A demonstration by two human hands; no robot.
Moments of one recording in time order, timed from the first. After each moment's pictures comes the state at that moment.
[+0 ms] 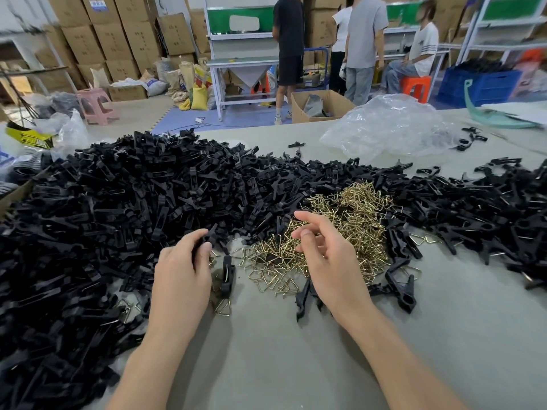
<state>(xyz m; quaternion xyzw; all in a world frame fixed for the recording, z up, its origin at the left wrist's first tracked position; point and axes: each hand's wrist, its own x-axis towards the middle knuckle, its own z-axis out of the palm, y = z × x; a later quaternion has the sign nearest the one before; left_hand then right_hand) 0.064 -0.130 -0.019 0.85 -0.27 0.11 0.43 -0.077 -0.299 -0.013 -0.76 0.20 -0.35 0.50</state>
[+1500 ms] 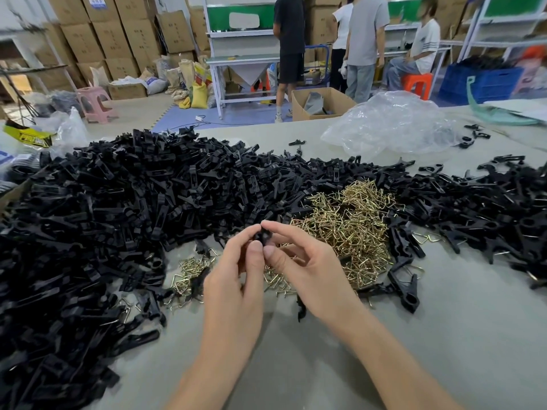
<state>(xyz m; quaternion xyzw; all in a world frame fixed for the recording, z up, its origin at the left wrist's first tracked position) -0.005 -0.161 -0.008 0.71 -0.35 0.09 0.60 -0.072 -0.278 -0.004 -0.72 0.08 -0.28 0.63</state>
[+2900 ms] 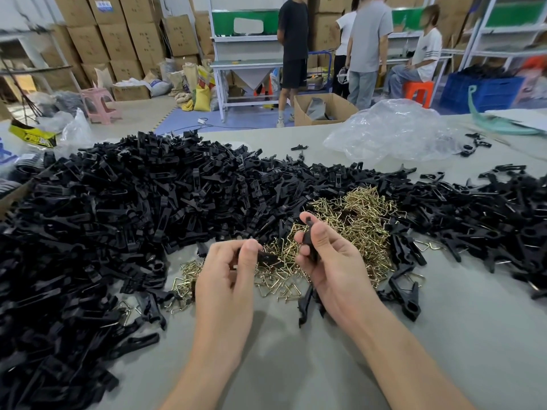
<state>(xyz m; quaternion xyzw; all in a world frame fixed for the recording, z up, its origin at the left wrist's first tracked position) 0.000 -0.158 -0.001 0.72 -0.25 0.00 0.65 -0.072 -0.295 0.002 -0.39 0.14 -0.30 0.86</state>
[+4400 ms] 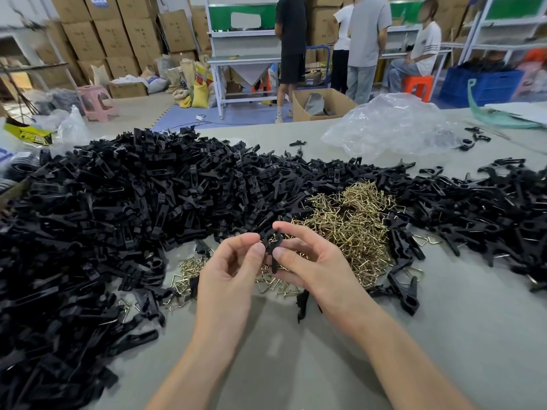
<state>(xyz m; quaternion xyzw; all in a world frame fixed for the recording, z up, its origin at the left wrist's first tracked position) 0.003 -0.161 -0.002 0.63 -0.21 -0.13 0.73 -0.075 -0.284 -0.001 -0.59 0.12 -0.22 0.76</state>
